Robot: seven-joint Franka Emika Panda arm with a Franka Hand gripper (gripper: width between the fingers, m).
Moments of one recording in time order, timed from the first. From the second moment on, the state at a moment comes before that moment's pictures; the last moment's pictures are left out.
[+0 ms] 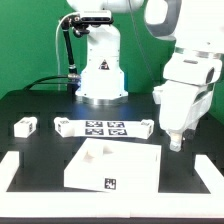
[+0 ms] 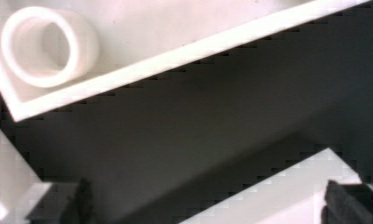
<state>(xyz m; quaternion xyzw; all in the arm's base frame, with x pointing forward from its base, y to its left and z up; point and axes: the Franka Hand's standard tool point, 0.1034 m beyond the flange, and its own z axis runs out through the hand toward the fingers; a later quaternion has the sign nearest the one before) 0.602 0.090 0.073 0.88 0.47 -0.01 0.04</state>
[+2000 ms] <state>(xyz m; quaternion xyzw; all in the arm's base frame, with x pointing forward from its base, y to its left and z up) 0.486 0.010 0.011 0.82 0.57 0.04 0.03</state>
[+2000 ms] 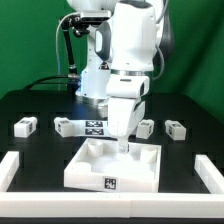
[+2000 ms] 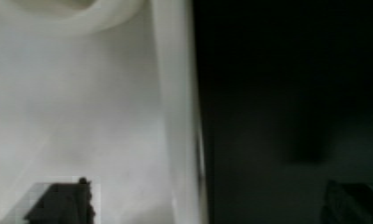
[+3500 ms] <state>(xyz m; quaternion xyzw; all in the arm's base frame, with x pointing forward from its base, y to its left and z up) 0.485 0.014 0.007 0.82 0.56 0.04 0.03</state>
